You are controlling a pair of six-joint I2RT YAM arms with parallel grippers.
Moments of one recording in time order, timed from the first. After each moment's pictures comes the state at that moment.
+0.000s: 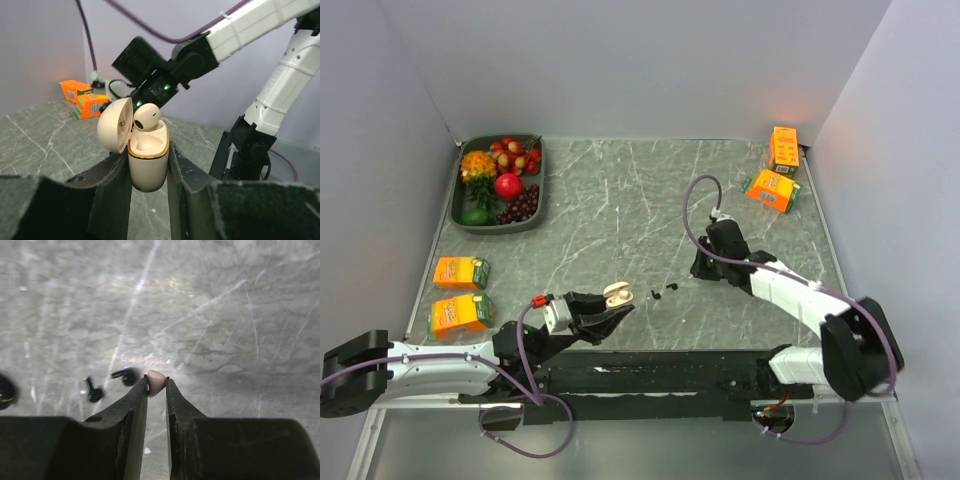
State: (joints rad) left arm -1.28 0.80 0.09 1.17 -0.16 -0.02; right arm 0.47 1.29 0.68 -0.27 0.02 0.54
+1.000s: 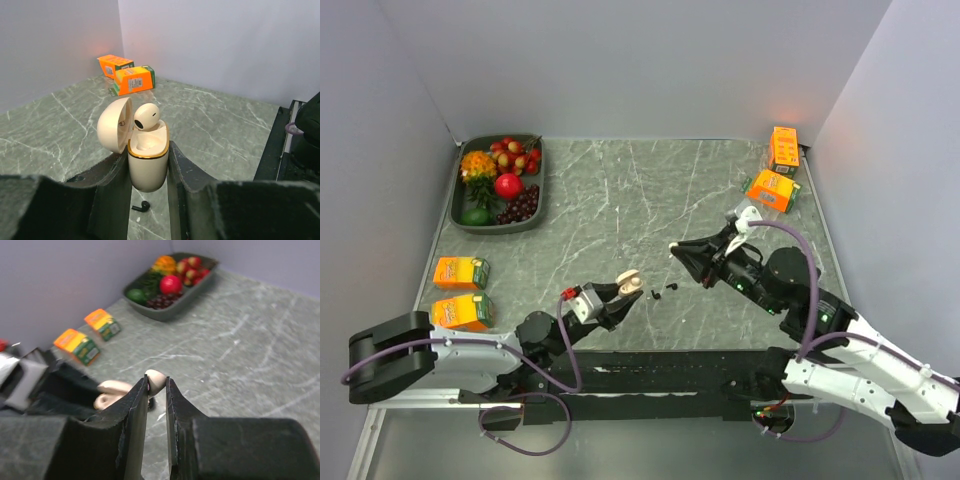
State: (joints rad) left arm -1.23 1.10 0.14 1.28 -0.23 0.09; right arm 0.95 0.68 0.88 -0.21 0.13 0.21
